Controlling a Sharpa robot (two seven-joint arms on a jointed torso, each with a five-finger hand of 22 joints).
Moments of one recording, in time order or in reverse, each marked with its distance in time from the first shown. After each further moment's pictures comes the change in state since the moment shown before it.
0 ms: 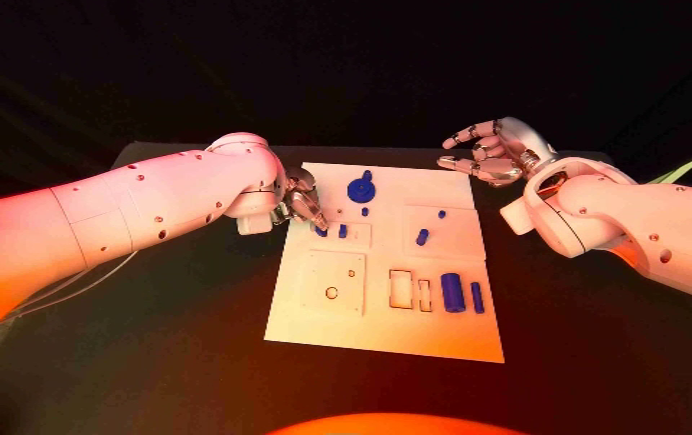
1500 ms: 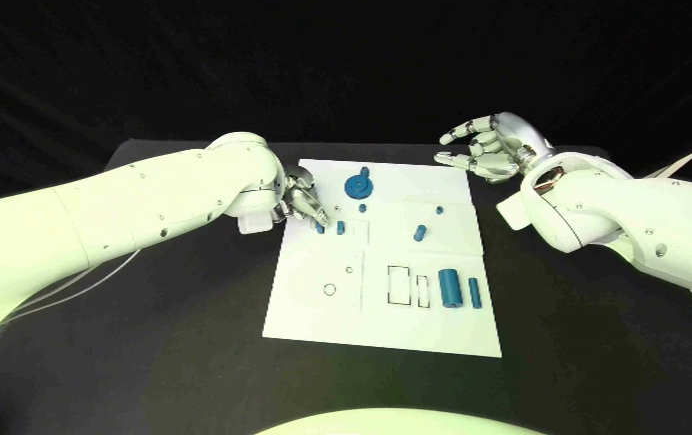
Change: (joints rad) left arm -0.006 0.017 -0.008 -0.023 0.020 -0.019 -0.001; left_hand -0.067 -0.004 0.000 0.000 0.024 0.039 -0.021 0.008 0.070 0.045 -0.024 0.018 0.022 0.002 -0.016 0.000 0.000 0.000 0.012 -0.013 0.011 0.000; right arm 0.000 0.000 0.000 0.002 0.000 -0.001 0.003; right_hand 0.000 0.000 0.000 0.000 0.000 0.000 0.000 0.000 0.000 0.000 0.000 0.000 0.000 0.000 0.000 -0.008 0.000 0.000 0.000 0.000 -0.014 0.000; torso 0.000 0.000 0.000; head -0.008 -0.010
